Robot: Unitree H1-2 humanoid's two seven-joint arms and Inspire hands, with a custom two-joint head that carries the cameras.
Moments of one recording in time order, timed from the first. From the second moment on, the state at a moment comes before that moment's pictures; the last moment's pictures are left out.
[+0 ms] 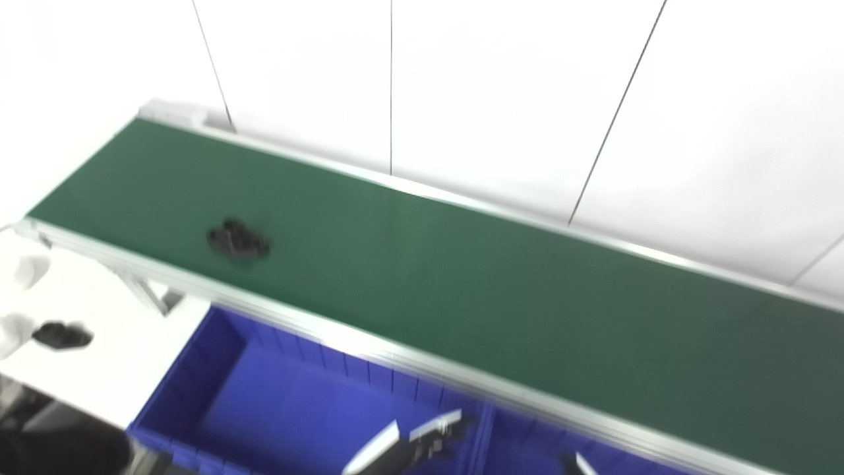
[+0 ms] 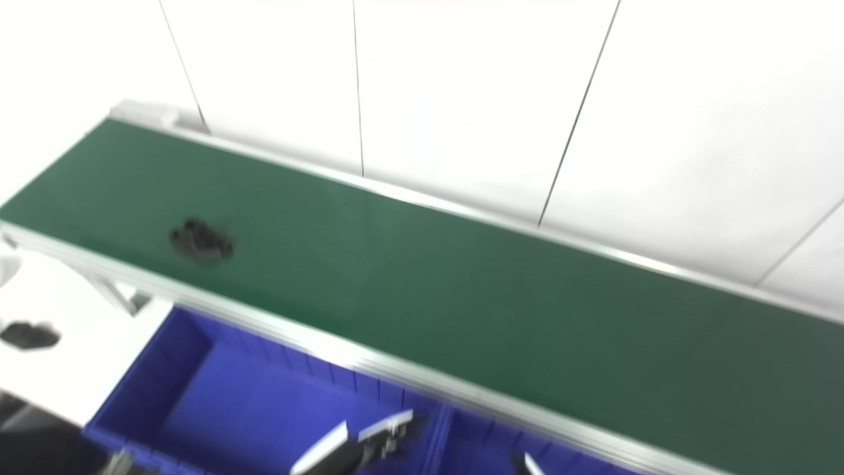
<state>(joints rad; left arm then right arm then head) 0.37 0.20 -0.39 0.14 0.10 -0.44 -0.01 0.20 -0.33 0.54 0.18 -0.30 -0.41 -0.18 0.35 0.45</state>
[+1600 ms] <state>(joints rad) 0.39 0.26 -0.24 0.09 -0.06 -0.44 -0.19 -0.14 -0.16 0.35 -0.16 -0.50 -0.08 0.12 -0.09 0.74</state>
